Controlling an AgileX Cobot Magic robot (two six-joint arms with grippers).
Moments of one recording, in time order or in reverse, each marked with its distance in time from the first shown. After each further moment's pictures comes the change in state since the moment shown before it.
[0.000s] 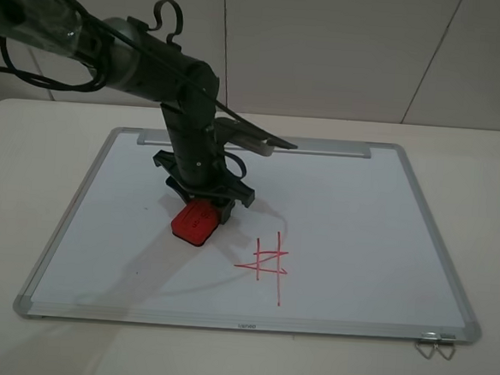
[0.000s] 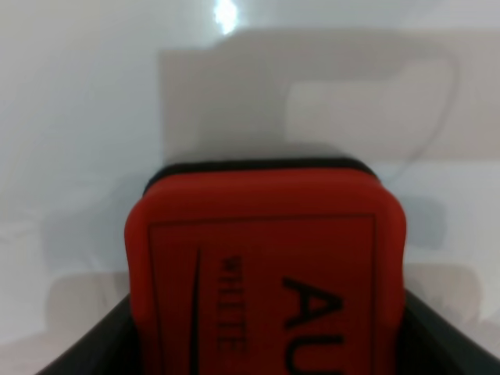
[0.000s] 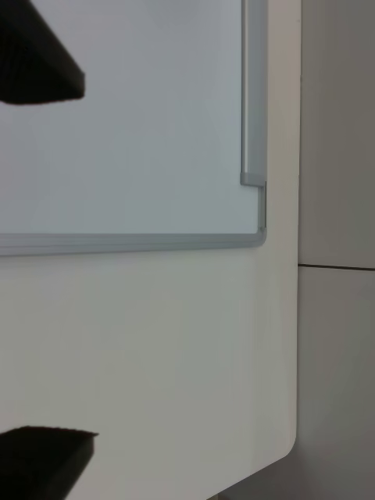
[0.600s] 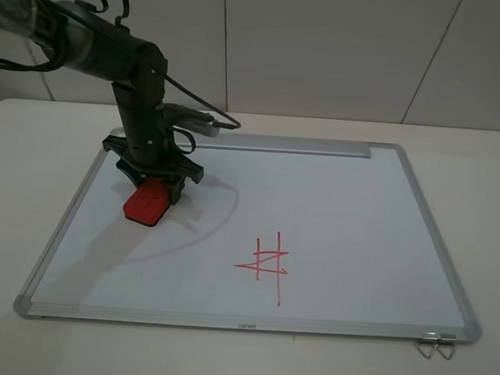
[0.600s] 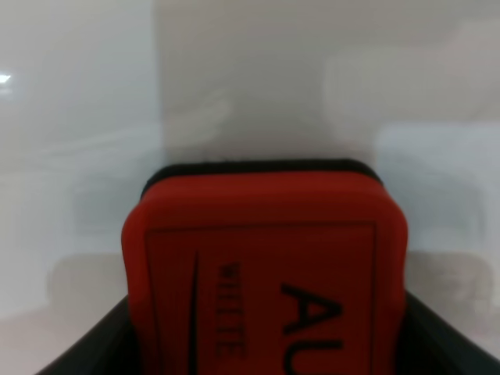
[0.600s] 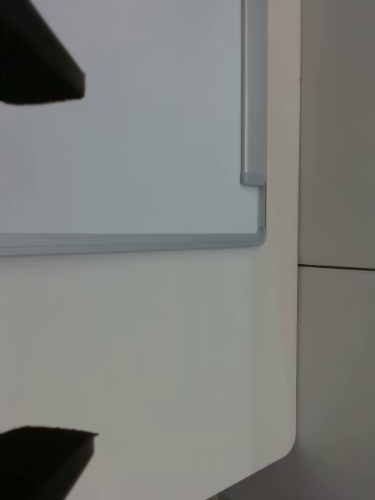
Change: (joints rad) left arm 0.175 0.018 -0.007 0.071 0.071 -0.004; right arm 0.000 0.000 0.000 0.000 0.000 0.000
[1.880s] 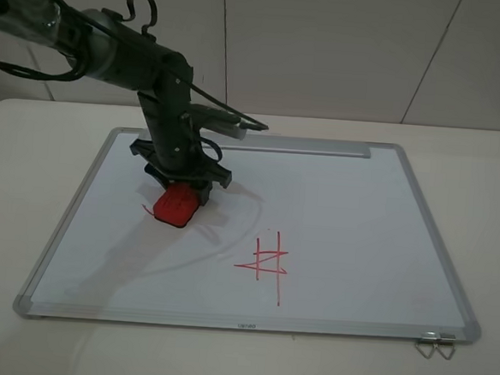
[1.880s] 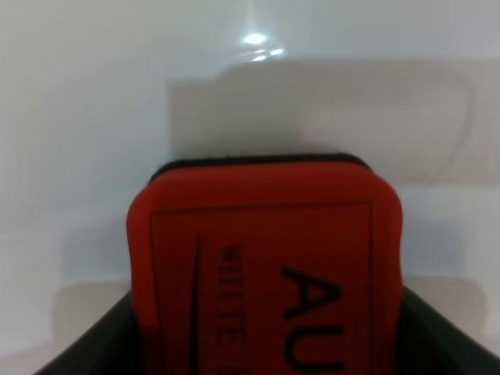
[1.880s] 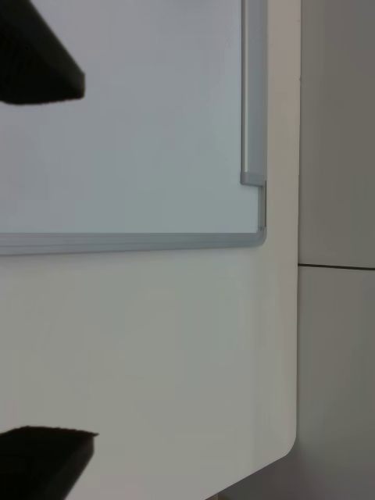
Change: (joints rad) left arm -0.054 0.004 -0.001 0.004 -0.070 -0.049; right arm 0.000 0.000 0.000 0.000 0.000 0.000
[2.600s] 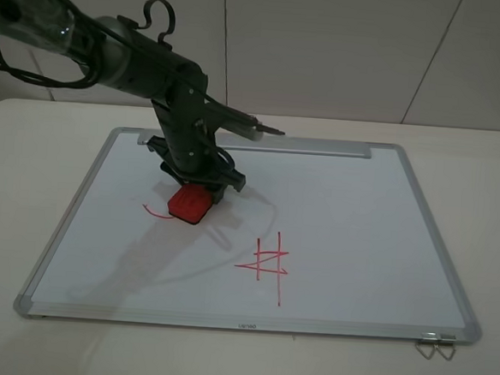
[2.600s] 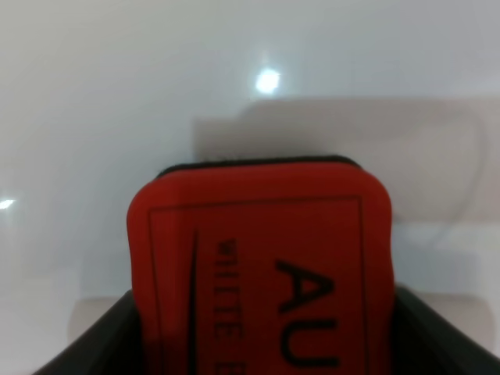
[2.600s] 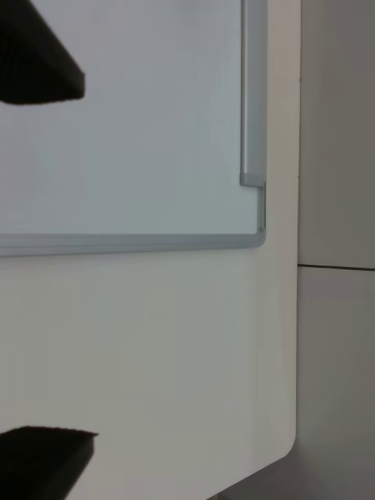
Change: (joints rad) left arm -0.097 -0.003 0.008 0.036 -0.116 -0.004; right arm 0.000 0.000 0.000 0.000 0.000 0.000
